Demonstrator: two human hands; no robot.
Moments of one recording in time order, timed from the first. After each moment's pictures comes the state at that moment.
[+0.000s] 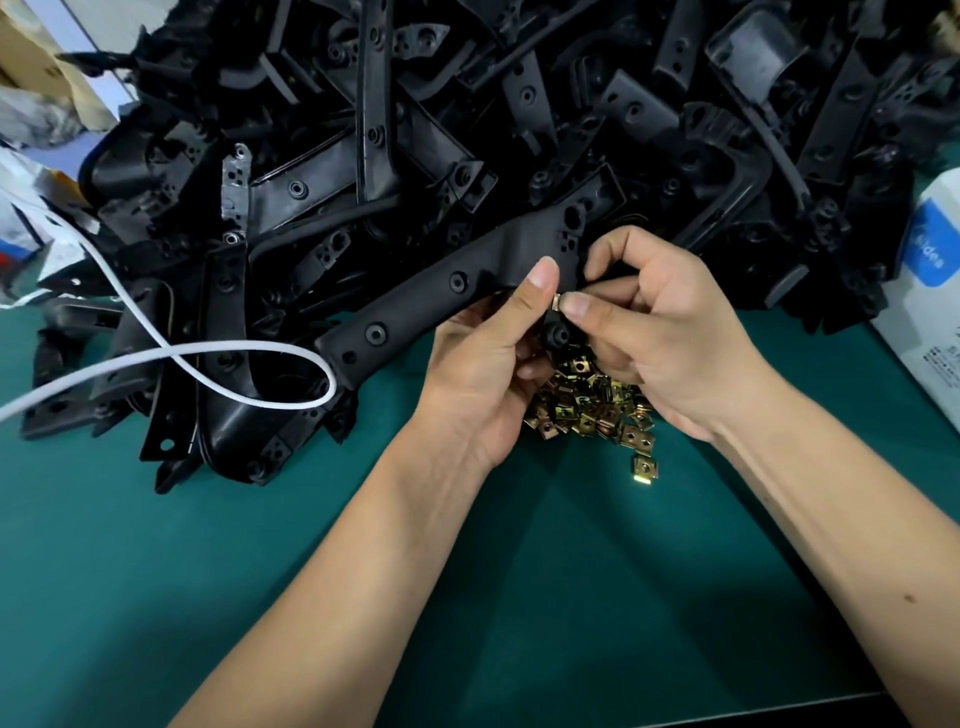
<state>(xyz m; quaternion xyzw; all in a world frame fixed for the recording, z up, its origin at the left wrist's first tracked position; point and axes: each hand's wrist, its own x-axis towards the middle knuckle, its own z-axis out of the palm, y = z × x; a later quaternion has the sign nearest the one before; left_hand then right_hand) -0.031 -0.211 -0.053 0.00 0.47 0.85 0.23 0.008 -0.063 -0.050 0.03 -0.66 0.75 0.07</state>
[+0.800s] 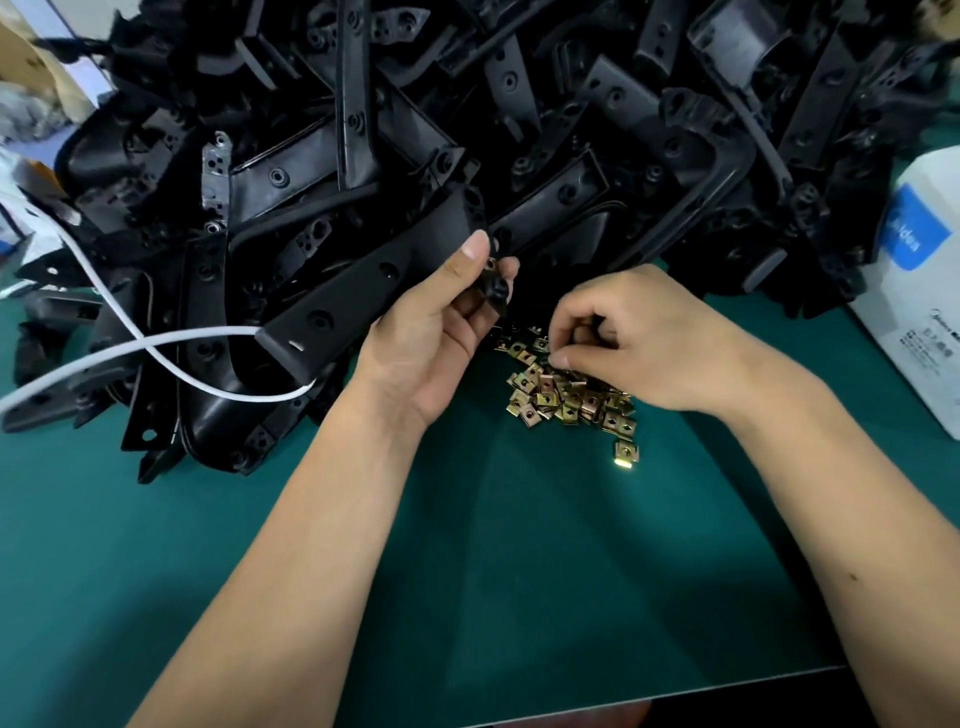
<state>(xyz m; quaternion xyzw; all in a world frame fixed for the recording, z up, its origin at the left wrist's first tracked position) -0.056 -0.235 -0.053 0.05 0.48 0.84 0.24 0.004 -0.042 -0.048 0.09 -0.95 0.31 0.00</state>
